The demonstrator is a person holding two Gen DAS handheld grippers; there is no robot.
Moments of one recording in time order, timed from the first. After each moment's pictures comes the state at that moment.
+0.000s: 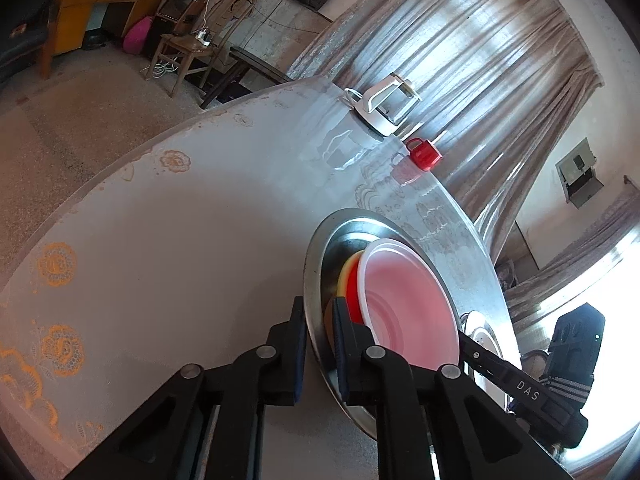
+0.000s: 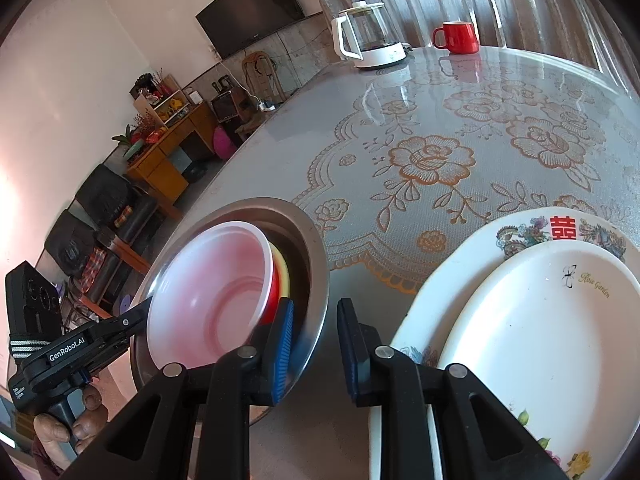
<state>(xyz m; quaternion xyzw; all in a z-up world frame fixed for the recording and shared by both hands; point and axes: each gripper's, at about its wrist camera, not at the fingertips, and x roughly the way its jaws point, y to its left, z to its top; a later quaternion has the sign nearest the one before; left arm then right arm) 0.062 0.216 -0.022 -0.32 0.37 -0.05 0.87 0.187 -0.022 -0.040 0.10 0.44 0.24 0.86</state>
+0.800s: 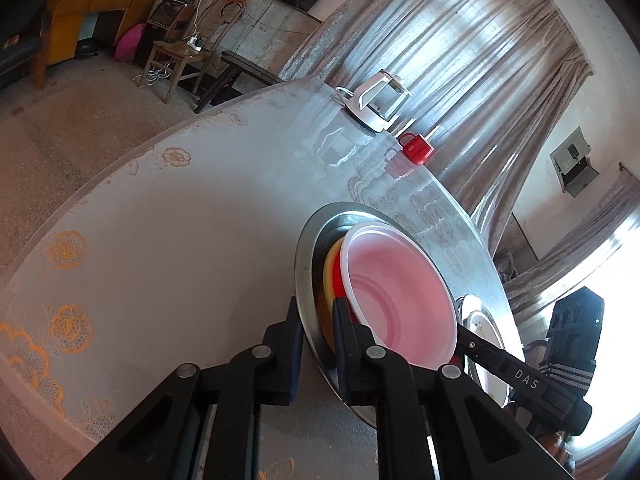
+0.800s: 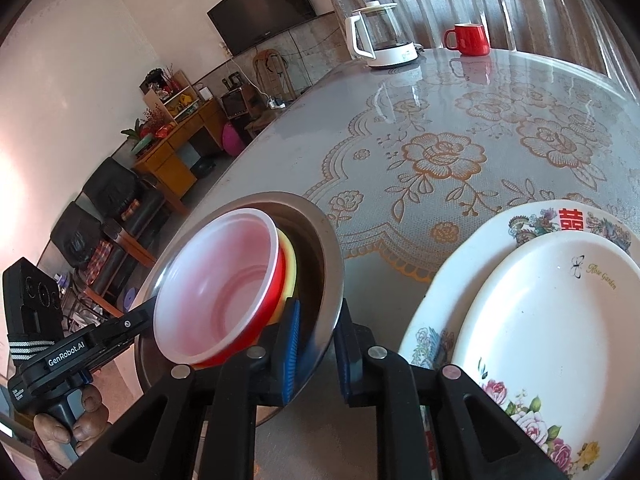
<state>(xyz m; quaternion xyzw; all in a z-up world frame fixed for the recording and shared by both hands) 0.051 0.212 -0.020 -0.30 0.37 -0.06 0.88 0.177 -0.019 -0.042 0.10 0.43 0.26 0.86</state>
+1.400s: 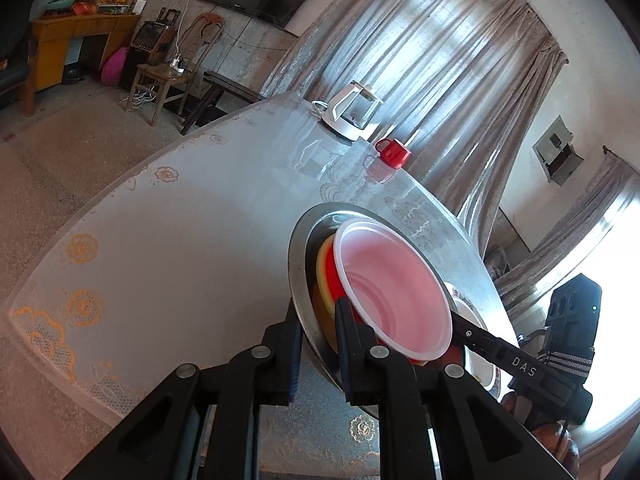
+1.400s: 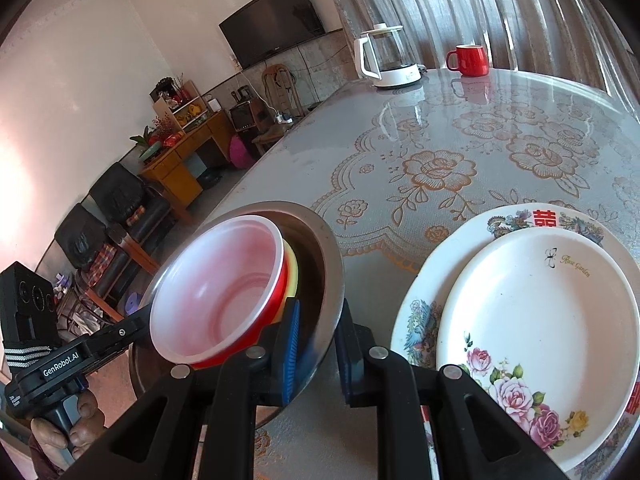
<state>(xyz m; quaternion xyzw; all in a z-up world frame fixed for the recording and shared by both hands) 0.024 0.195 0.005 -0.28 0.34 -0.08 0.90 0.147 -0.030 -0.026 0.09 0.40 0.26 0.87</state>
